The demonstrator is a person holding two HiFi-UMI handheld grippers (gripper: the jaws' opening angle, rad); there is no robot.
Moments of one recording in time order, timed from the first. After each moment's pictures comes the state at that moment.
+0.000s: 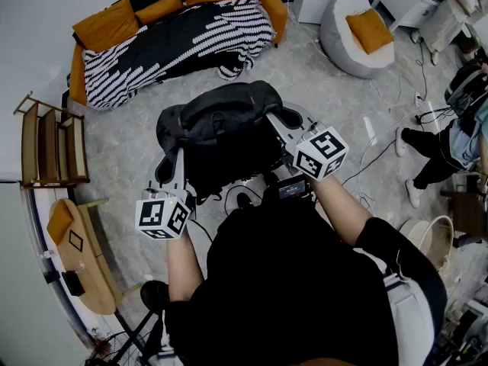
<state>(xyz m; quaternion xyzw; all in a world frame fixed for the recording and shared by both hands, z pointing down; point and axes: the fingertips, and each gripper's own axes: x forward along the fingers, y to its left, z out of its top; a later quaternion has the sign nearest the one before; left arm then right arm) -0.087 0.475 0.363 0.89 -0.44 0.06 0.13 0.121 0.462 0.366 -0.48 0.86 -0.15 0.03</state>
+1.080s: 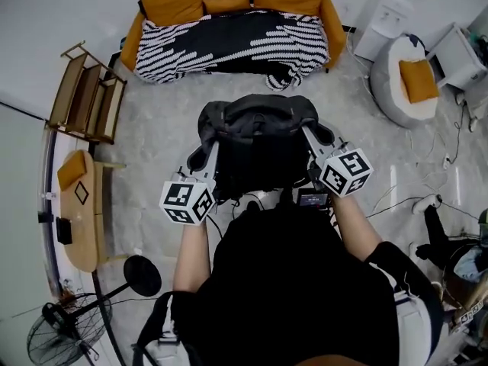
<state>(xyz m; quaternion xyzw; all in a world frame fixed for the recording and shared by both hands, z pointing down) -0.084 0.489 0.374 0.85 -0.50 0.06 0.13 0.123 0.456 0.374 -0.43 0.89 -0.15 0.02</state>
